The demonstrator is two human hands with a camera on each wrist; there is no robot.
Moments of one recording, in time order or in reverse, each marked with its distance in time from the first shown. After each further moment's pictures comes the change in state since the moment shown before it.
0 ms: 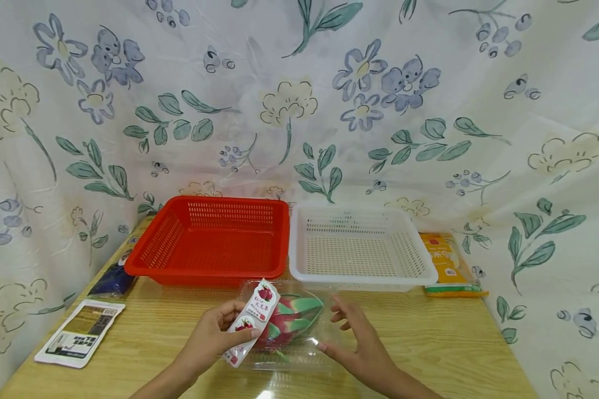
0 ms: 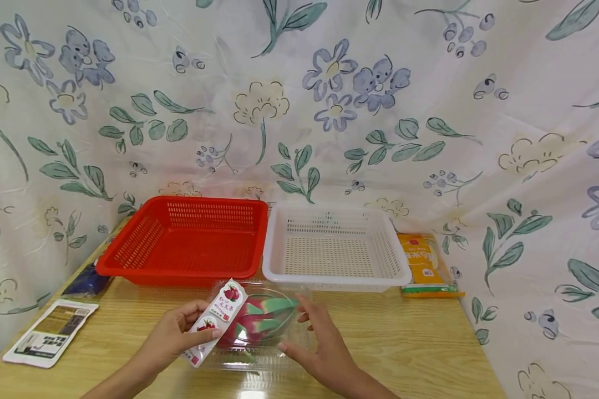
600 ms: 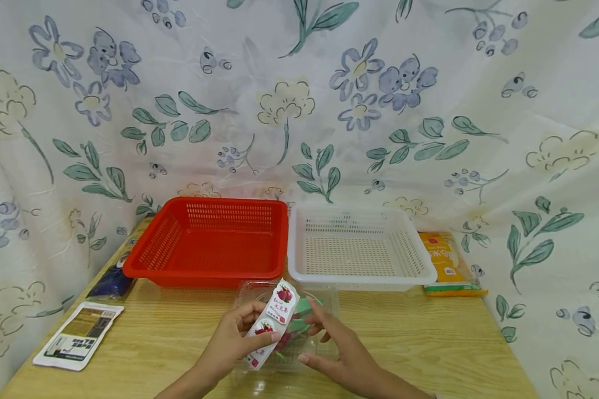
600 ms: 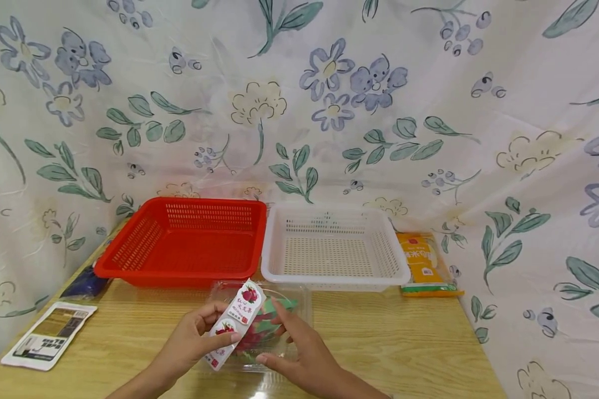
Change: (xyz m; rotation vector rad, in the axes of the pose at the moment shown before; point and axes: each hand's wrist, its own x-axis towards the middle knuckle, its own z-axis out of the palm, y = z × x) left_hand 0.005 0.004 0.031 -0.053 -0.064 0.088; right_hand 0.010 -0.015 0.015 0.102 -0.135 -0.097
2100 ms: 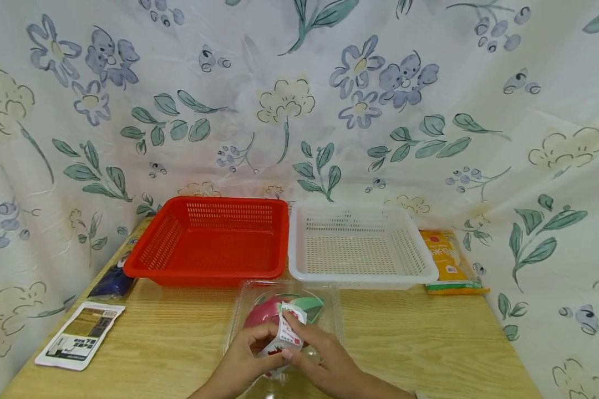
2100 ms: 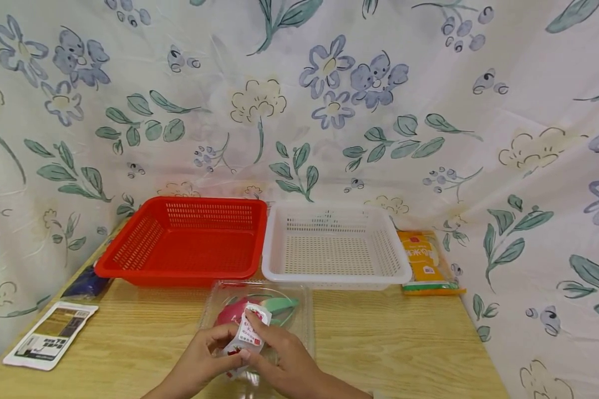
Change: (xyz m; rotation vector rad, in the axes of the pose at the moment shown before) left_hand -0.009 -0.017 0.022 -0.061 -0.125 0.167; right_hand 0.012 -0.010 0.024 0.056 -0.062 -0.023
